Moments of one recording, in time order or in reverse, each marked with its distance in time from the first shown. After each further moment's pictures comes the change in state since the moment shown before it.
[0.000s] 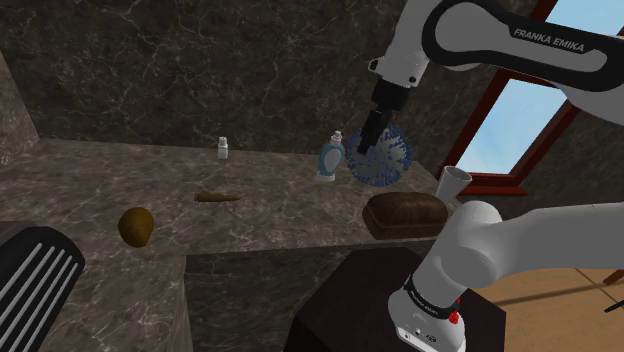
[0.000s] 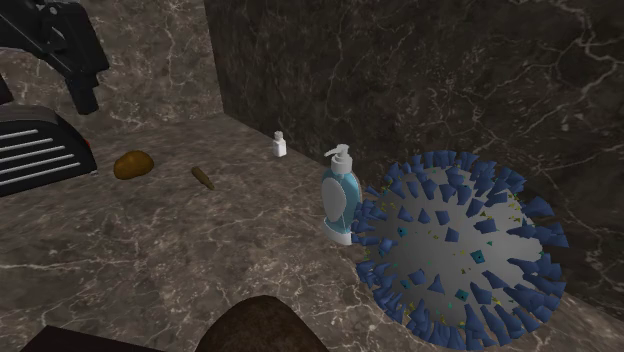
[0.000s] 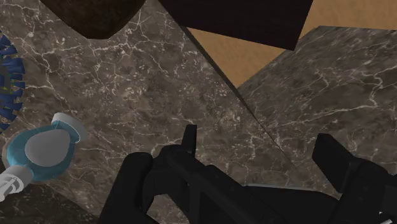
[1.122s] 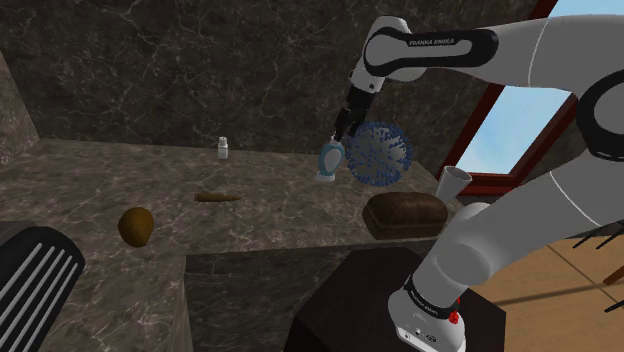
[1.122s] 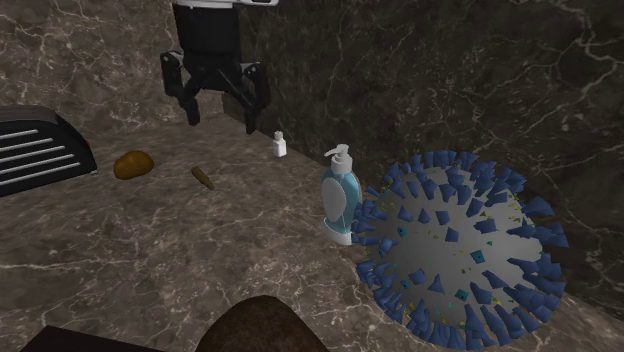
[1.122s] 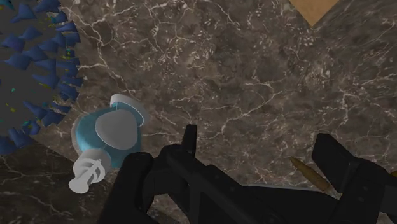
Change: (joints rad) arm -0.097 0.432 -0.170 0.149 -0.078 0.293 -0.109
